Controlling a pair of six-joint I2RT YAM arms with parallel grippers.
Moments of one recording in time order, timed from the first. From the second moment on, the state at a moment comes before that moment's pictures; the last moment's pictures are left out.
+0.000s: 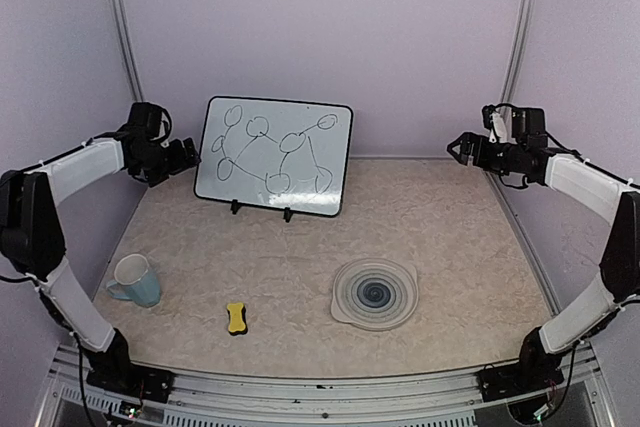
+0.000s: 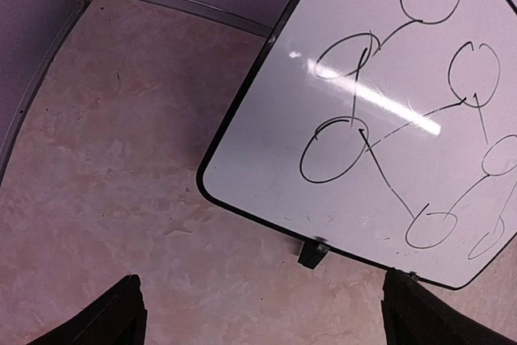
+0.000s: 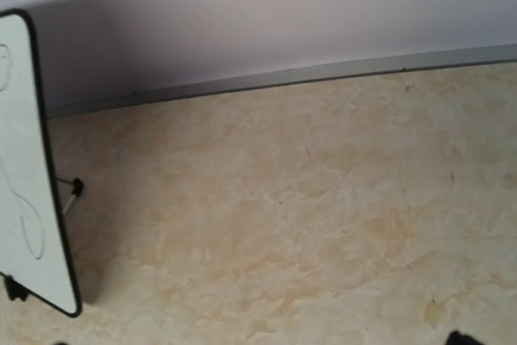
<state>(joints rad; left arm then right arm) -0.11 1.63 1.34 -0.44 0.02 -0.45 0.05 1.46 1.16 -0.17 -0.35 0.25</state>
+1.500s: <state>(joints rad) -0.66 2.04 1.43 -0.26 -0.20 -0.46 0.03 1.51 1.15 -0.20 -0.42 0.23</state>
